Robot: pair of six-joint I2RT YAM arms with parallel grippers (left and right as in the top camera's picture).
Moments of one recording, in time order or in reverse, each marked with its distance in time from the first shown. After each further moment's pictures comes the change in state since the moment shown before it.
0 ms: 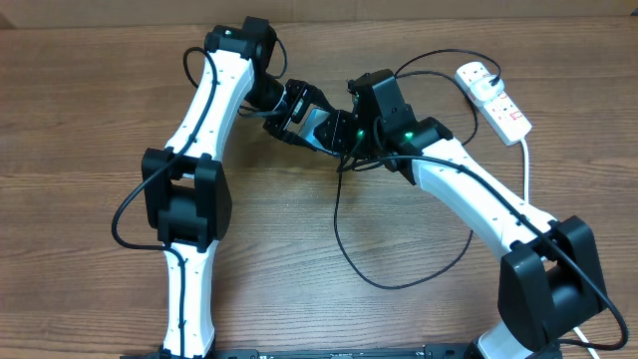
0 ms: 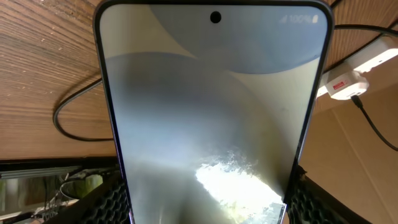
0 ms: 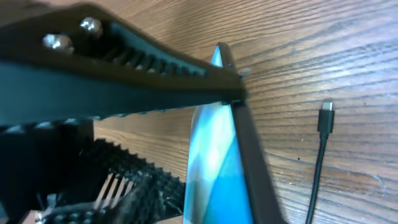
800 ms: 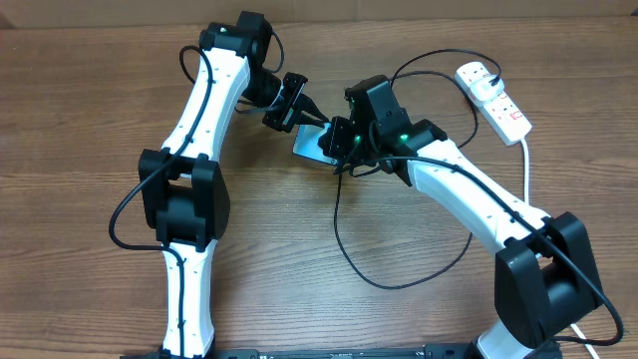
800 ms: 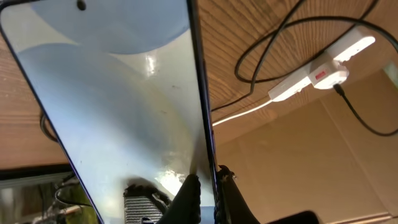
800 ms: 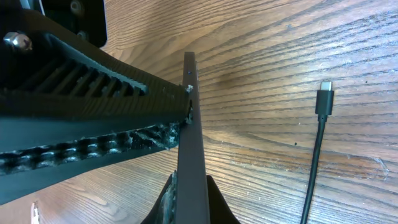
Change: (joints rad) left arm 0.007 0.000 0.020 0.019 0.029 0.032; right arm 0.005 0.015 -0.007 -0.021 -0.005 0.011
